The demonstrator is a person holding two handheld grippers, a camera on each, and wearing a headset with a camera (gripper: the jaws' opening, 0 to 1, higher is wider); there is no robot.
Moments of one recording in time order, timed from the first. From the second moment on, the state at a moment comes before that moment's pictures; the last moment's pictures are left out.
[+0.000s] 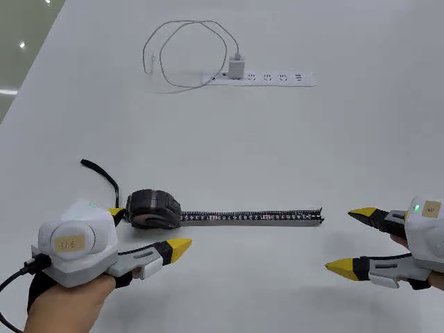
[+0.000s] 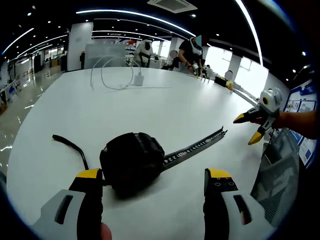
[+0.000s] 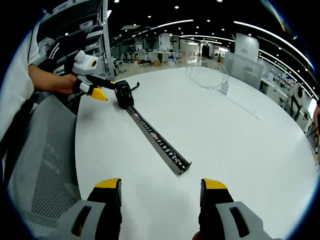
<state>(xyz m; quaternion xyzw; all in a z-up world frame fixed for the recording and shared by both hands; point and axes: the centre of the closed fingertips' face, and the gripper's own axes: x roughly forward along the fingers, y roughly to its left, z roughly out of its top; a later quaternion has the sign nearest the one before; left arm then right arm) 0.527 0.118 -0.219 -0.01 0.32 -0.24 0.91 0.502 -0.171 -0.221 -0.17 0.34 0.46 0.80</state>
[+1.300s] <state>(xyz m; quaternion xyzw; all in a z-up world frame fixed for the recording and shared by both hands) 0.550 0.121 -0.229 -0.06 0.33 -0.14 0.93 0.541 -0.167 -0.238 -0.26 0.37 0.52 0.73</state>
